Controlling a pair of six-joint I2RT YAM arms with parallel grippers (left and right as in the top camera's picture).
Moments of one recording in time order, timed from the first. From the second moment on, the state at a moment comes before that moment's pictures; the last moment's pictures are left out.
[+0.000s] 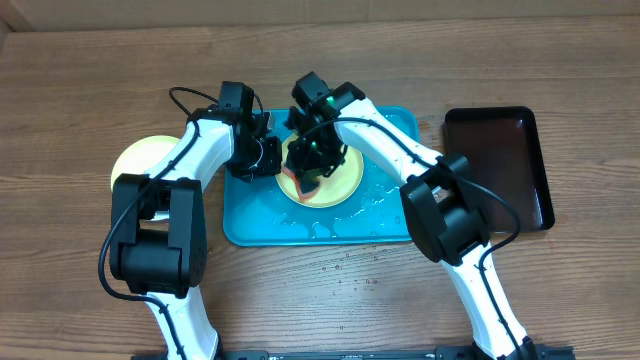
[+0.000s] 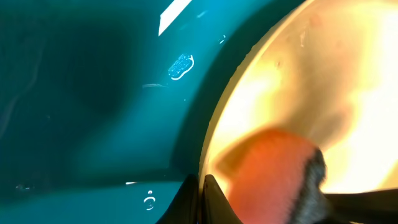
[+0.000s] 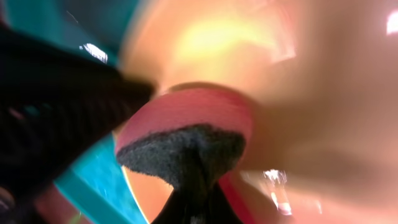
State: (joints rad) left arm -0.13 2.02 1.35 -0.73 0.33 -0.21; right arm 0.60 2.43 2.06 -1.11 -0.46 0.21
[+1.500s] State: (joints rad) left arm -0.14 2.02 1.35 -0.78 0.32 -0.20; right arm 0.46 2.17 2.06 -1.08 -0.20 0.40
